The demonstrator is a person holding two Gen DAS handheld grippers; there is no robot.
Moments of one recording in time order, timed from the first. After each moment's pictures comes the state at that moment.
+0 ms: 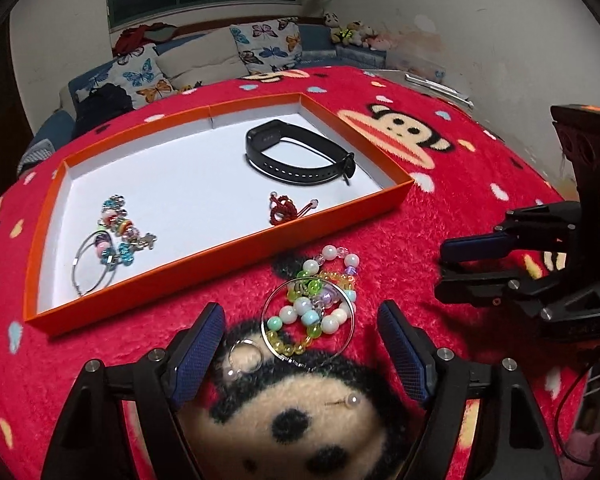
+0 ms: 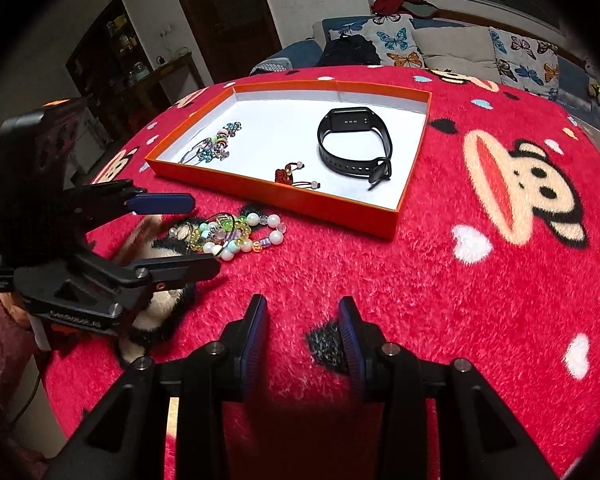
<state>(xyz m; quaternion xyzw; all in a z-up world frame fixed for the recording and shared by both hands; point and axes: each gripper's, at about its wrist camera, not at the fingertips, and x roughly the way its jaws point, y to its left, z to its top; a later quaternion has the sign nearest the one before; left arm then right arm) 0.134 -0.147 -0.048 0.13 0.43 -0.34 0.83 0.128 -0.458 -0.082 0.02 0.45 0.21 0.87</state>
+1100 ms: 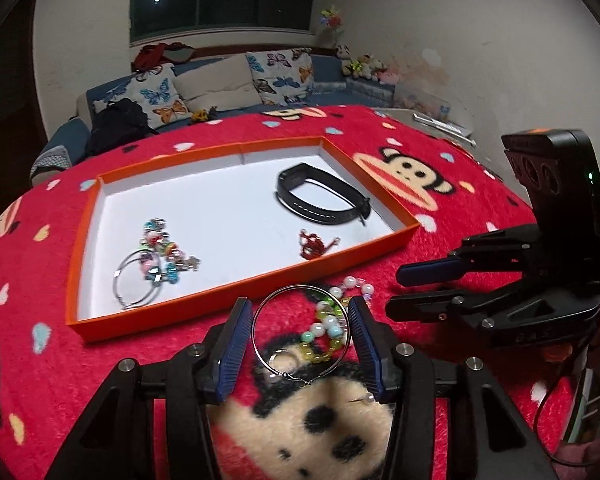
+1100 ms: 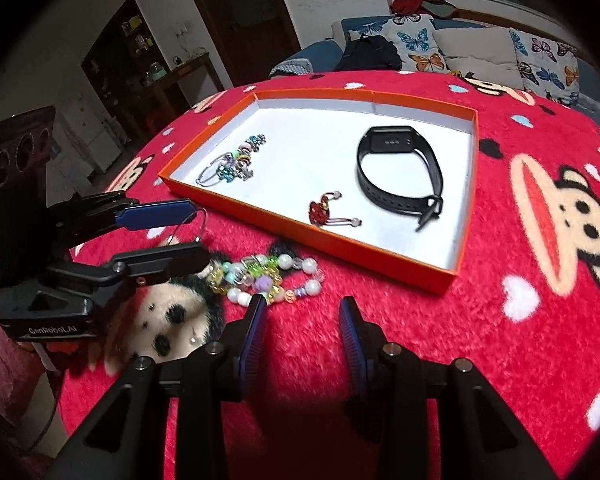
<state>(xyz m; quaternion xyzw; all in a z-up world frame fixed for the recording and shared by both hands) 0.136 -0.110 -0.016 0.09 0.39 -0.33 0.86 0.154 -0.432 -0.077 0.03 0.45 0.25 0.86</state>
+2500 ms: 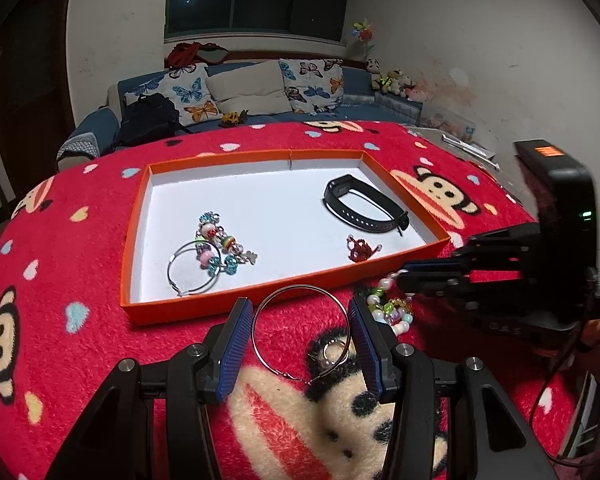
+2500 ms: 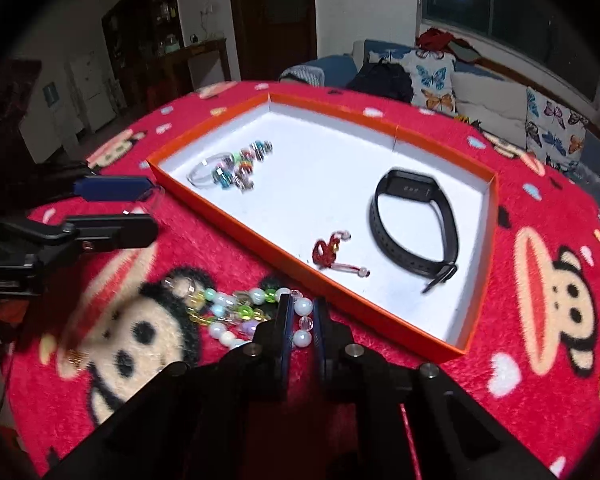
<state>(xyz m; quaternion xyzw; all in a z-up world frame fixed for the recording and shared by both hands) 0.137 -0.072 -0.008 0.06 0.38 -0.28 0.88 0.159 -0.406 -0.067 -0.08 0.40 0.23 0.88</state>
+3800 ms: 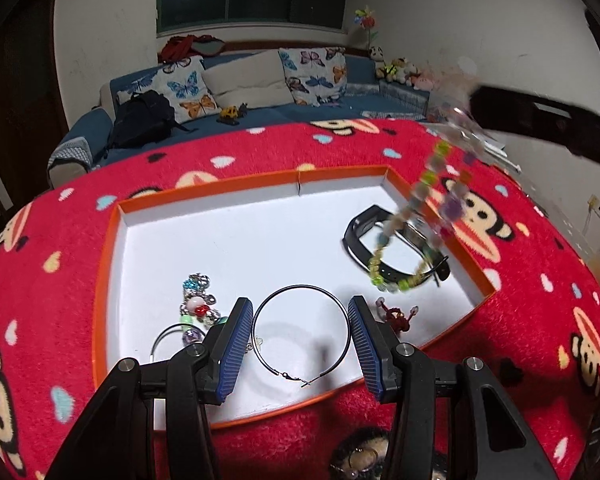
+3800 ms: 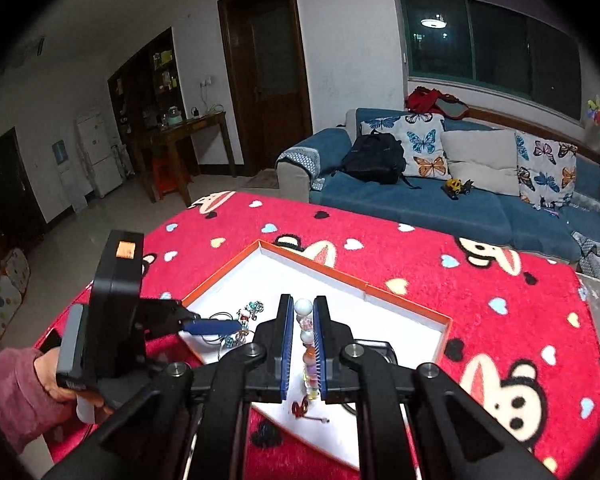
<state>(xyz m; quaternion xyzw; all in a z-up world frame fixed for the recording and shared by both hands) 0.223 -0.120 -0.016 0.08 0.40 -0.28 0.87 0.219 -0.421 0.026 -0.02 0.31 0.25 0.92</state>
